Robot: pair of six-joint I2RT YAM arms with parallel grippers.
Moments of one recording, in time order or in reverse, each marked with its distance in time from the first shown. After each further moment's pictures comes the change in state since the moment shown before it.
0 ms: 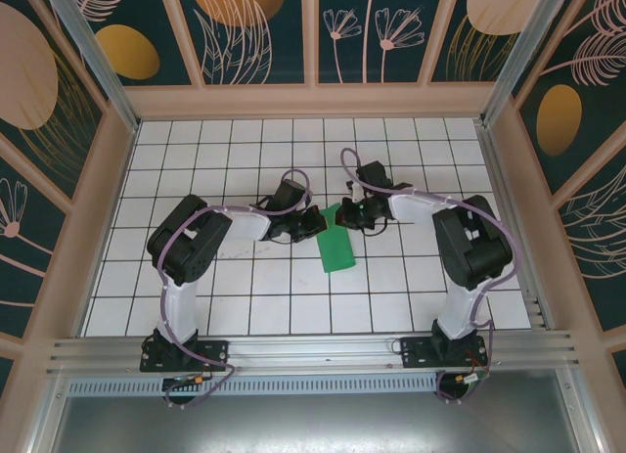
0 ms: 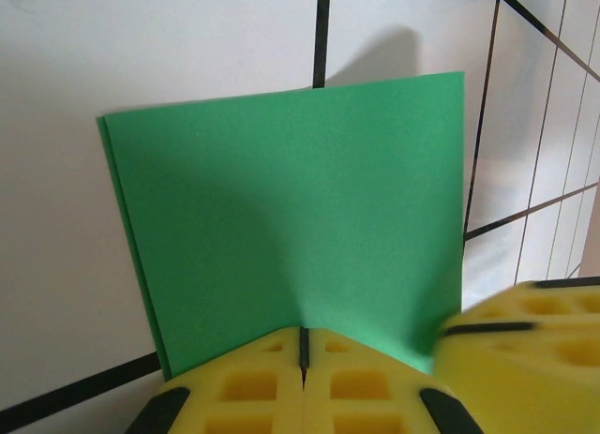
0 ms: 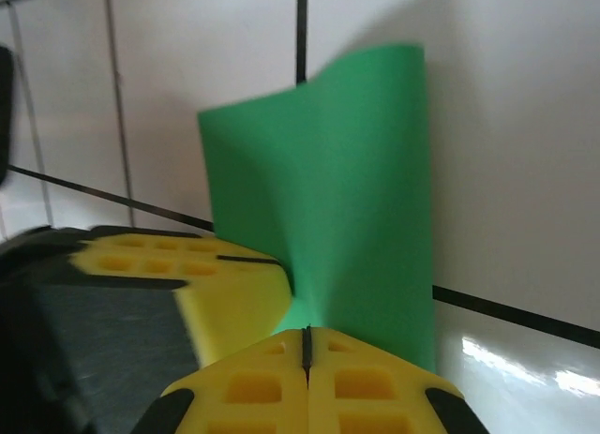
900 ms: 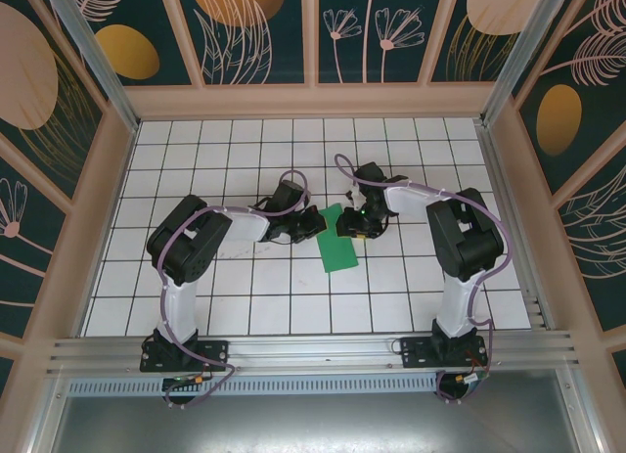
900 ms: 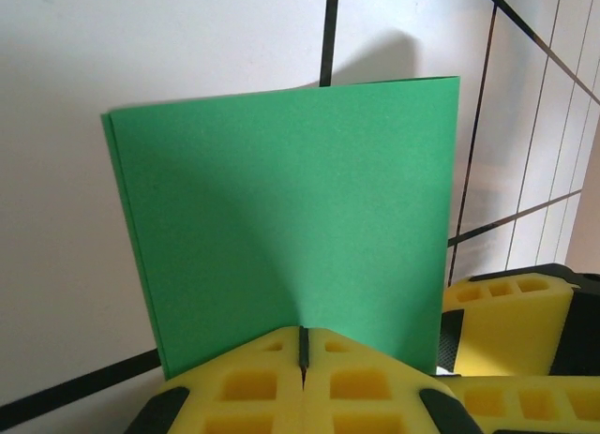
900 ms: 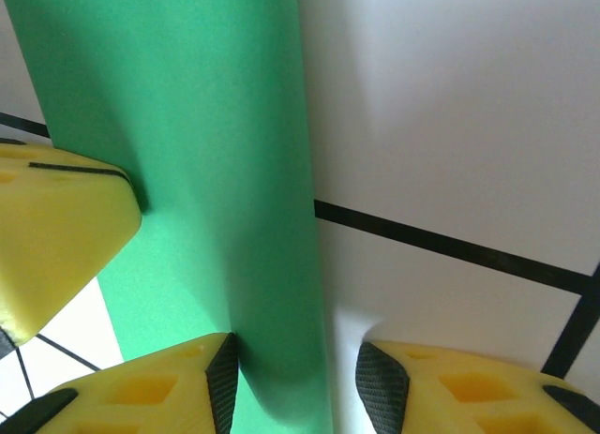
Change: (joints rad) left arm 0.002 -0.006 -0.015 0.031 0.015 -0.036; right arm -0.016 0.073 0.095 -0.288 0.082 -0.215
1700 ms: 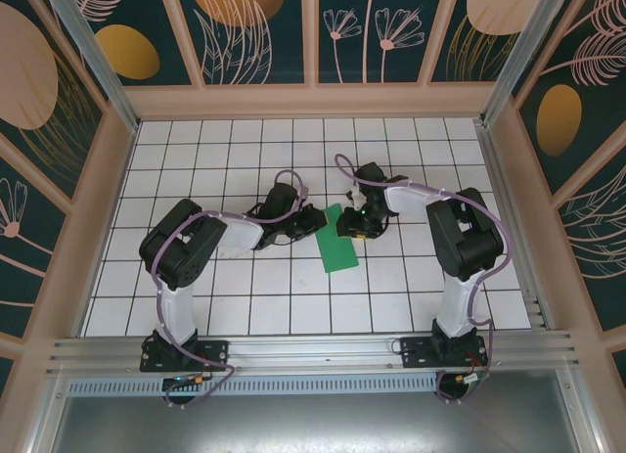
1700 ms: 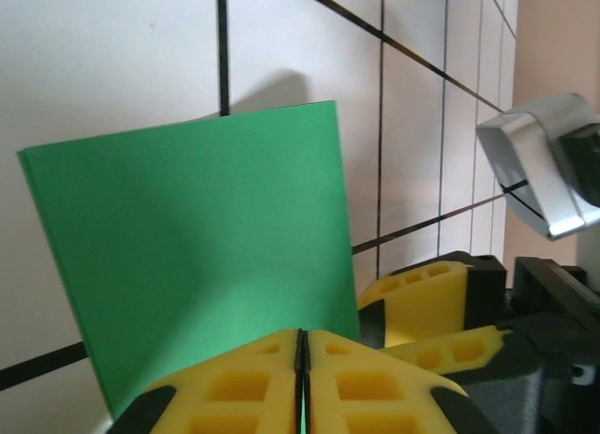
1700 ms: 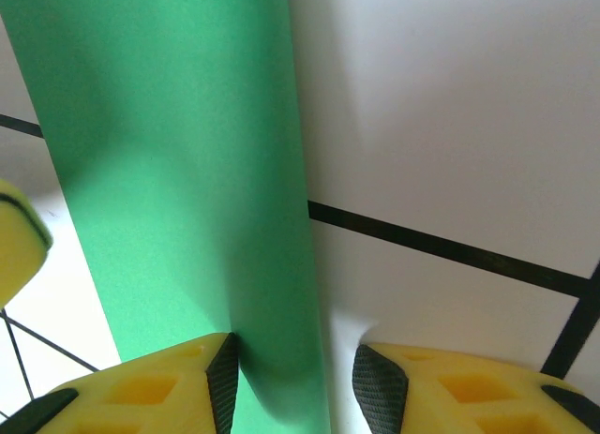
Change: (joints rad) left arm 0.000 -0.052 -0.110 0.233 0.010 -0.026; right arm -0.005 0.013 -0.005 0.002 -0.003 -0.004
